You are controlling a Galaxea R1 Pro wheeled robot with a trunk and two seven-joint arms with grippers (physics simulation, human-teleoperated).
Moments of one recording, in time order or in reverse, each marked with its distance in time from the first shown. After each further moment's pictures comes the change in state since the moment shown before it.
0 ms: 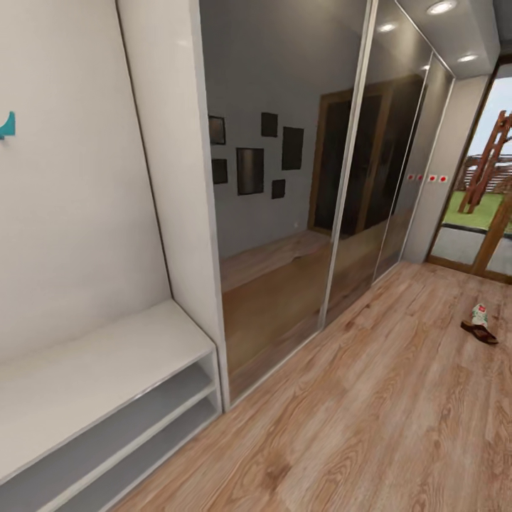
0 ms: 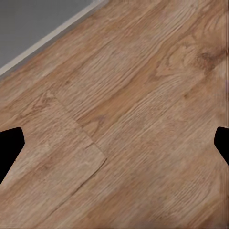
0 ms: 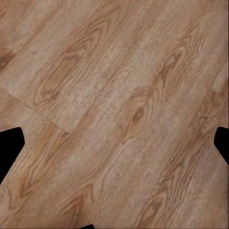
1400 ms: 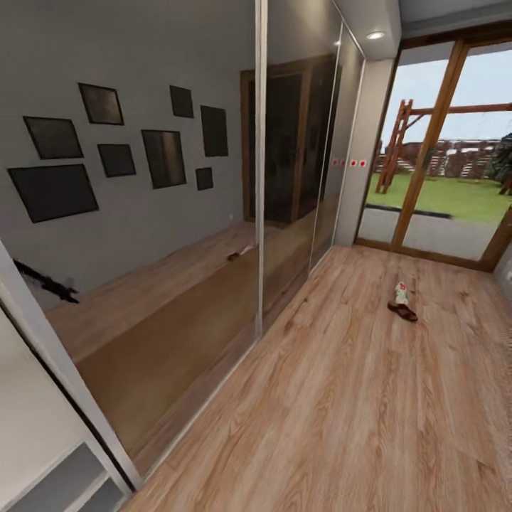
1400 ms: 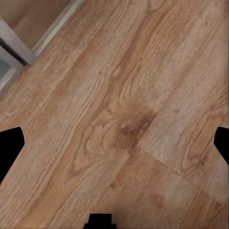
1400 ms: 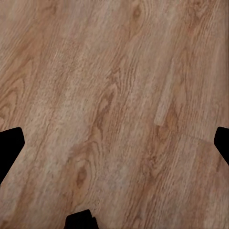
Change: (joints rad) left arm -0.001 0.001 0.003 0.001 0.001 -0.001 0.001; right arm 0.000 0.000 -0.003 0.000 -0.003 0.000 -0.001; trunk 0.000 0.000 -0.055
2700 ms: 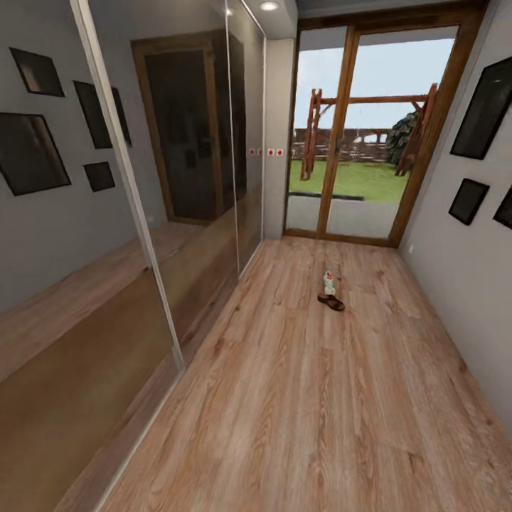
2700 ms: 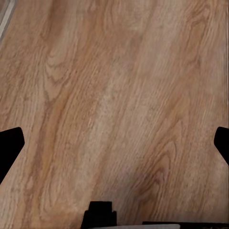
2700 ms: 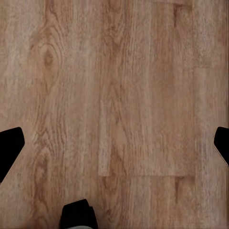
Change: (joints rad) left arm 0.001 0.000 0.000 0.000 0.000 0.000 0.000; right arm 0.000 0.000 -0.004 -0.001 -0.002 0.001 -0.001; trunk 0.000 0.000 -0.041
